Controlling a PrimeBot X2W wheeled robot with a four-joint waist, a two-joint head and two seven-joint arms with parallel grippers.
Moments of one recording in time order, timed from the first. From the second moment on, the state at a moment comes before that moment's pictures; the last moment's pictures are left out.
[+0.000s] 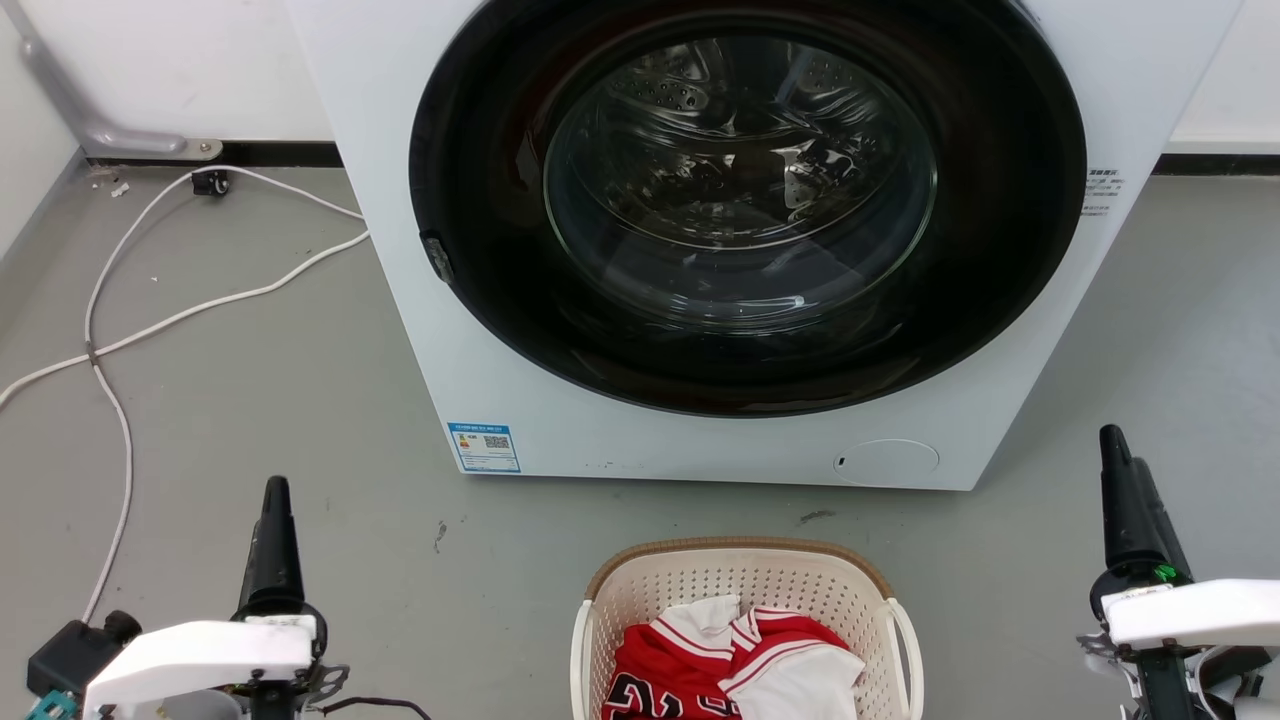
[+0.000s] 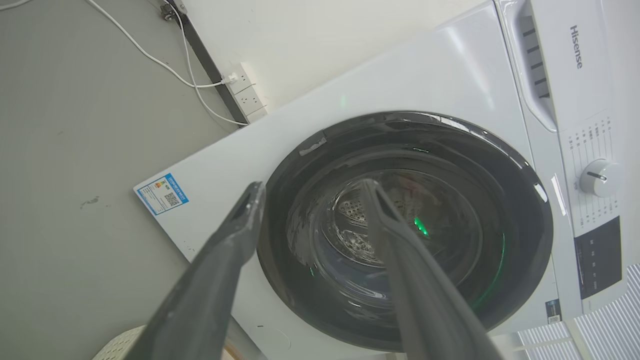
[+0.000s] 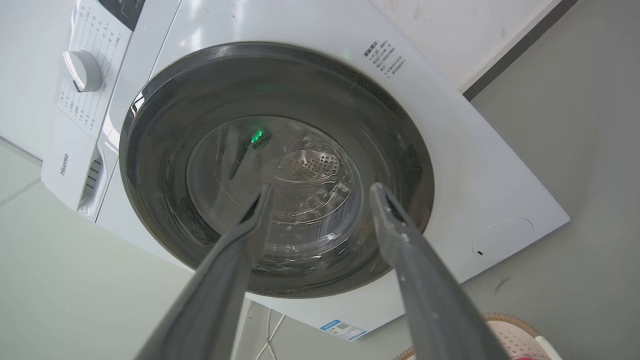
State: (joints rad) left arm -0.02 0.05 0.15 0.11 -1.16 -0.07 -0.07; right arm -0.05 -0.05 -0.12 0.12 0.94 0.13 -0.06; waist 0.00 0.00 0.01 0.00
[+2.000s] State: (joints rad) left arm 0.02 0.10 -0.30 0.06 -0.18 0.12 -0.22; right arm 0.02 -0.05 -0.03 0.07 0.11 0.13 -0.22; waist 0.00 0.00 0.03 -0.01
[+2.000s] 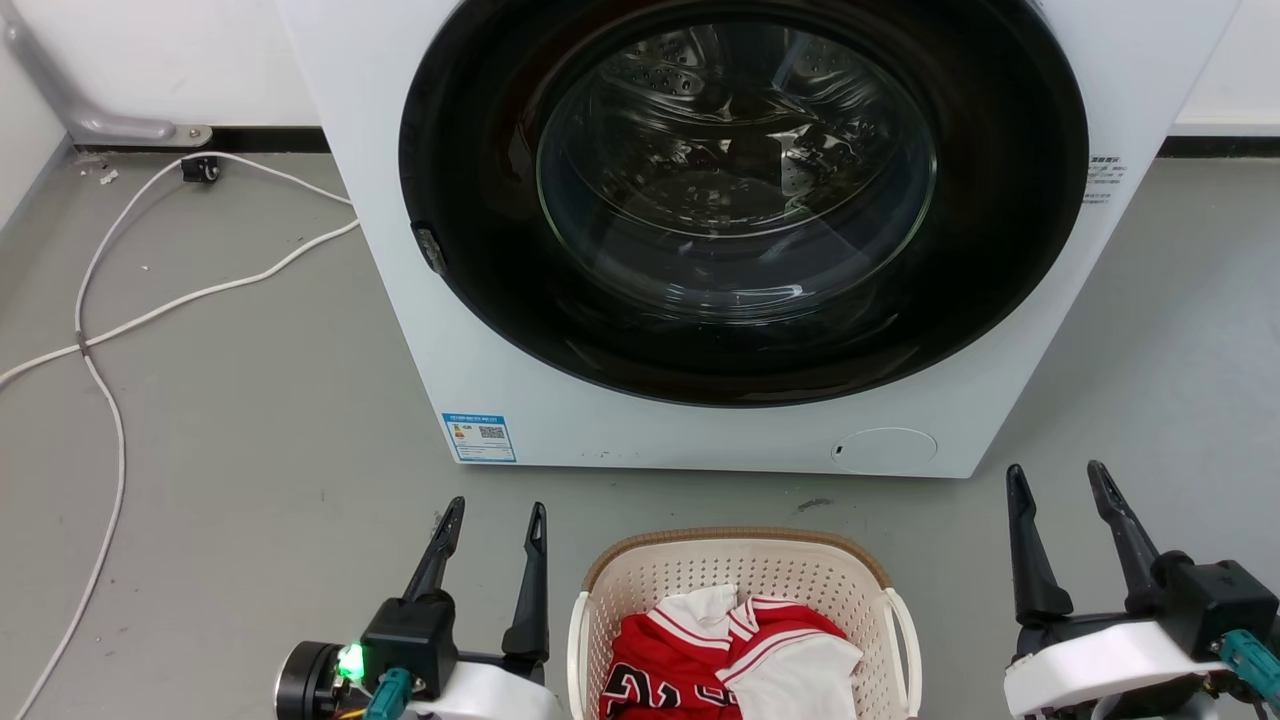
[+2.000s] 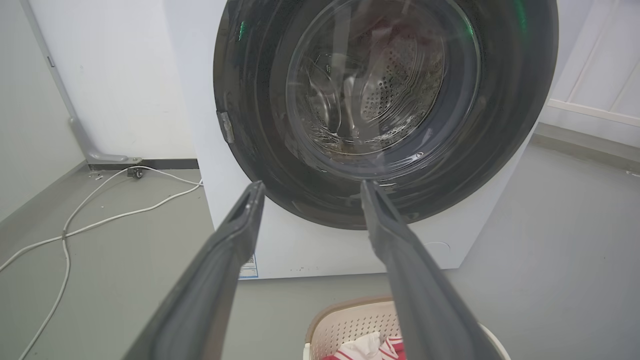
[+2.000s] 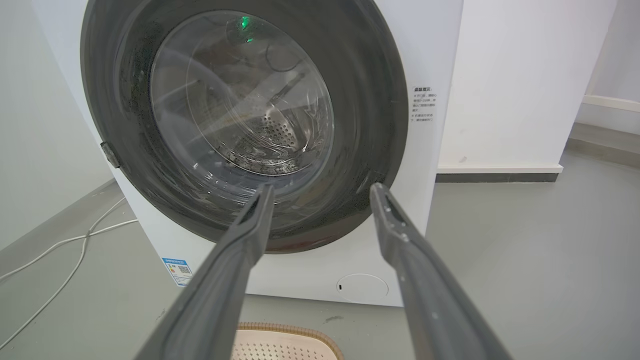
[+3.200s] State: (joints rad) left arm 0.05 0.05 -0.21 0.13 -0.08 0.03 -0.26; right arm 0.02 -0.05 -0.05 0.17 0.06 0.13 -0.26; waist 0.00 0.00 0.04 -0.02
